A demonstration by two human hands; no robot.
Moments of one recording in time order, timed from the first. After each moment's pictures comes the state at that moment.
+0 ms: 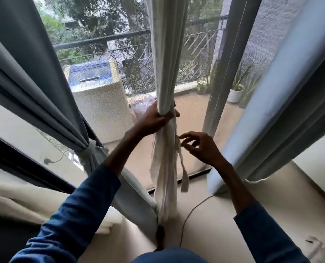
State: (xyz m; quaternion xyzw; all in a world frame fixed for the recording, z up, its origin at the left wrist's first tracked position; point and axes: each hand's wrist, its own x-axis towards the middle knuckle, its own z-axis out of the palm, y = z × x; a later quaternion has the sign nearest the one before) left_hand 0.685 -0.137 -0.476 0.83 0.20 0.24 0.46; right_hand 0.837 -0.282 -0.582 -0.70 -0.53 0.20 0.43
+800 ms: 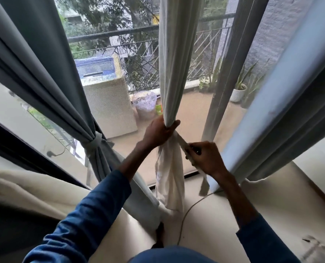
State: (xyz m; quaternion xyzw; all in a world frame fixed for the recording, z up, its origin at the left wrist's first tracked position) left_hand 0.674 -0.146 -0.547 0.86 0.36 0.21 0.30; right_hand 0.792 -0.318 -0.579 -0.74 -0.53 0.13 0.38
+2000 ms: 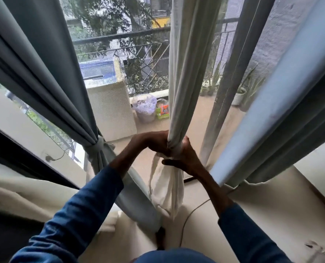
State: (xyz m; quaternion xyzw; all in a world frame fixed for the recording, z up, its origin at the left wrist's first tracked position) left_hand 0.663 -0.118 -0.525 0.92 0.16 -0.13 0.34; right_hand 0.768 -0.251 -0.620 -0.72 -0.46 0.28 0.44
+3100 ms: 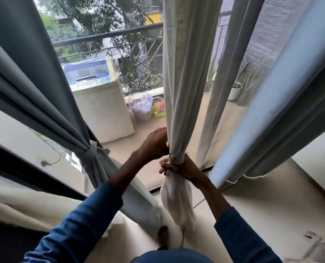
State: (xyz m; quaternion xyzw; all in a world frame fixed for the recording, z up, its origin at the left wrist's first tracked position) left_hand 0.666 -0.140 -0.545 0.96 0.19 0.11 0.18; right_hand 0.757 -0.271 -0.626 -0.57 -0.37 0.48 0.55
